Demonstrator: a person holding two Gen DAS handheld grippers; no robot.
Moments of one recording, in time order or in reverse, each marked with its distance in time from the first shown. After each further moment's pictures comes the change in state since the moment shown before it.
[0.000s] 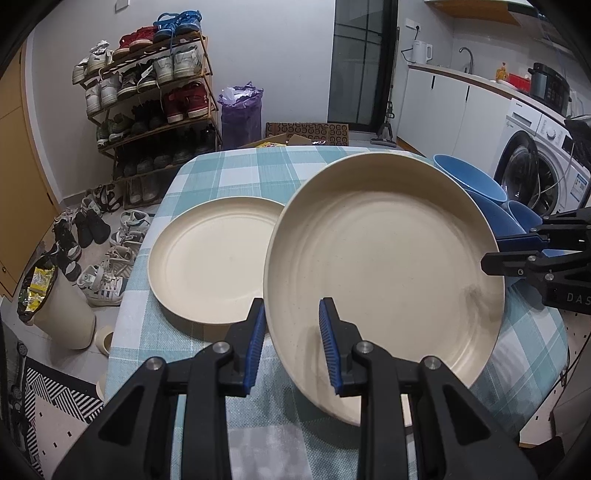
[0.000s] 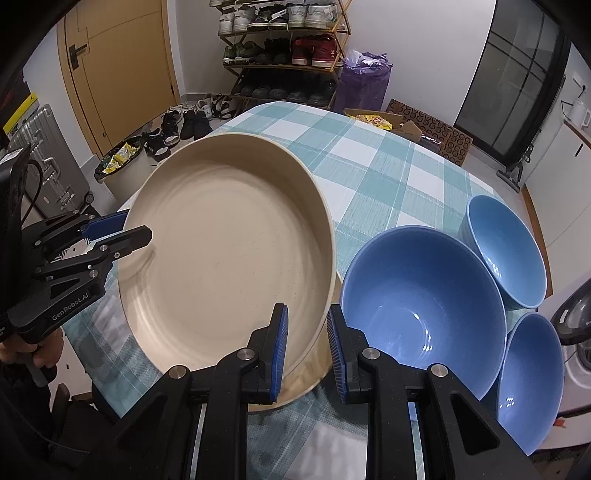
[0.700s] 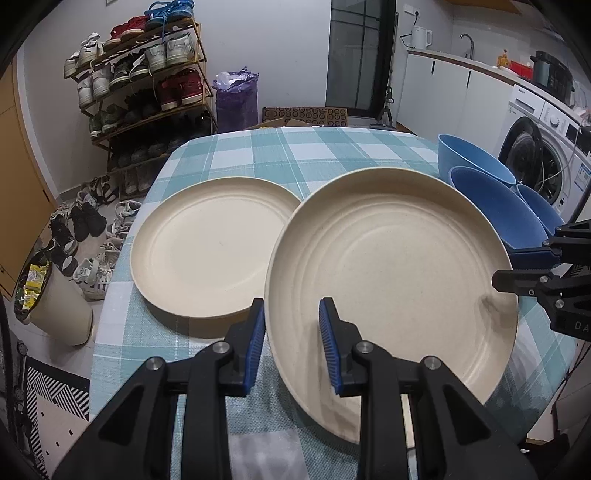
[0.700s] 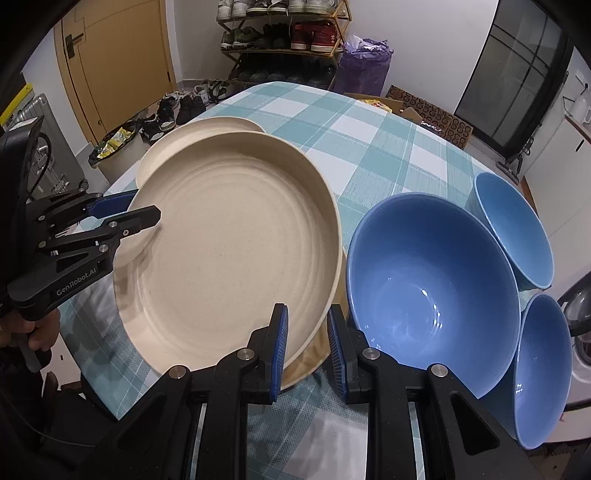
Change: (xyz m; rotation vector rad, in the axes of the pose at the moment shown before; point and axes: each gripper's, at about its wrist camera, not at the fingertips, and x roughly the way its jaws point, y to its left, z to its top) left arm 0.026 -0.007 -0.005 0.013 0.055 0.001; right arm 0.021 0.002 -0.023 -0.010 0.052 -0.017
